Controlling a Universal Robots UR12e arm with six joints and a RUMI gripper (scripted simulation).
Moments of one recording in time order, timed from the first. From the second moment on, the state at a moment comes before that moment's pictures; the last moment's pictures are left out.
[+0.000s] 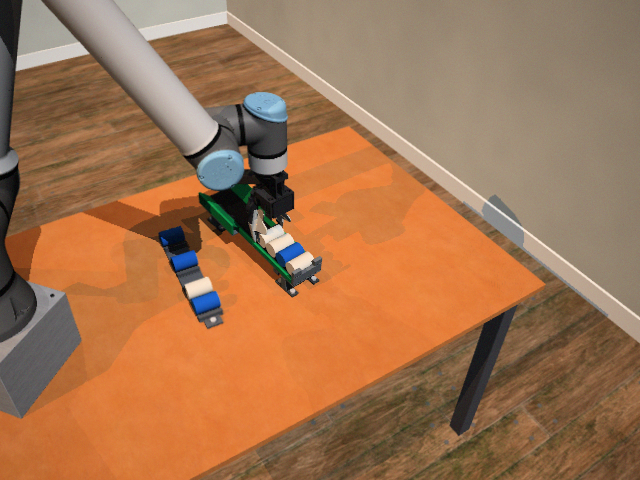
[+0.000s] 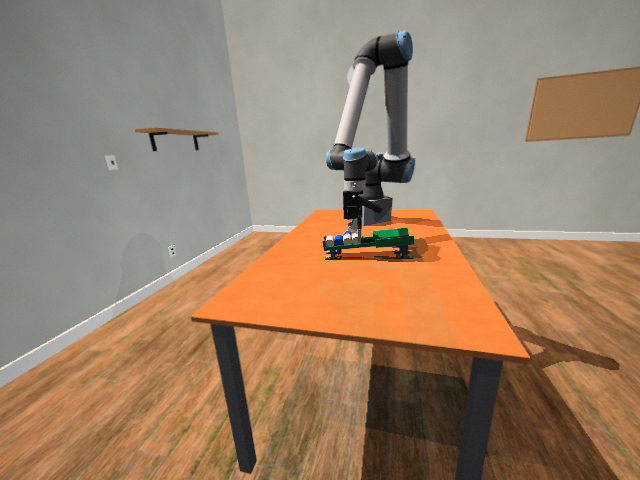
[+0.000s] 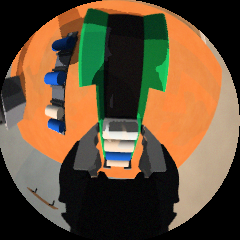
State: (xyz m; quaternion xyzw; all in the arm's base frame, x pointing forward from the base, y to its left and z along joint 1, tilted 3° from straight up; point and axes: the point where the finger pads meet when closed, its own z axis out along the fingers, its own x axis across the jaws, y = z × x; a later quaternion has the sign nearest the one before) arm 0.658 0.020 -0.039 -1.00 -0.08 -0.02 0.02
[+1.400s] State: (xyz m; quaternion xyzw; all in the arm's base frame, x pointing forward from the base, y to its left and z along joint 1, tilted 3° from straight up) arm 0.654 0.017 0.050 -1.00 -0.08 -0.02 0.02
